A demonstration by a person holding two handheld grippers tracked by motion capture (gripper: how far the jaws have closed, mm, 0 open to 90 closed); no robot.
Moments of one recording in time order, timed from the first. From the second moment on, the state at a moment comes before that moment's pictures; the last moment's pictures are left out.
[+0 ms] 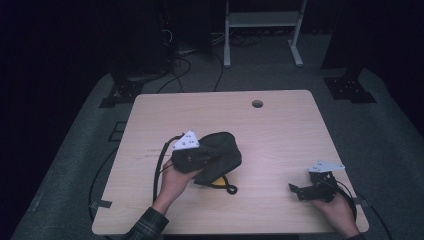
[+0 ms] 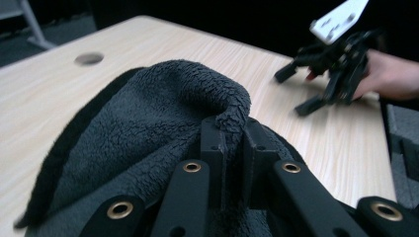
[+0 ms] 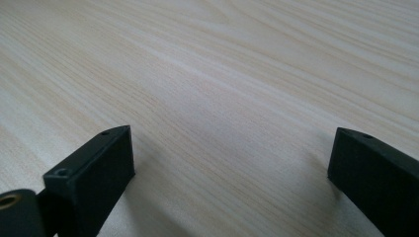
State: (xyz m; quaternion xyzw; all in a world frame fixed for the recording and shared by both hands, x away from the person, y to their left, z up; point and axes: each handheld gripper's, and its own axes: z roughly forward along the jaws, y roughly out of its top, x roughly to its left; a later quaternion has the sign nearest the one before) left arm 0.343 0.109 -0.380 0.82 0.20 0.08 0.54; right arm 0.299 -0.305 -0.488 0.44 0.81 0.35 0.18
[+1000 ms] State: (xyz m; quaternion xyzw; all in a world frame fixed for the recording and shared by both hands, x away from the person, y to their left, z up) left arm 0.360 0.076 -0.385 0.82 0.20 0.08 0.54; right arm 0.298 -0.306 -0.484 0.44 0.81 0.34 0.18
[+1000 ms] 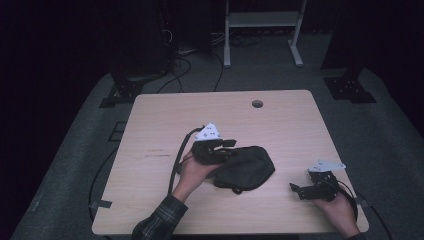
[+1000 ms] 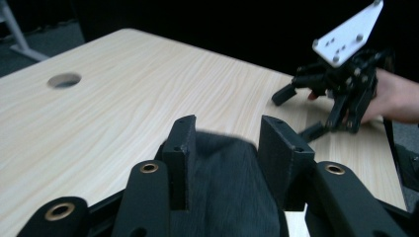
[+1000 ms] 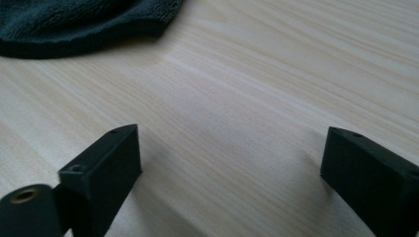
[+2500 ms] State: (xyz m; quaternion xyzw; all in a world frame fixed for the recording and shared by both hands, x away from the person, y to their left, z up) left arm 0.318 0.116 -0.433 0.87 0.23 0.09 0.43; right arm 0.335 -0.242 -0.474 0.37 0.84 0.38 0.15
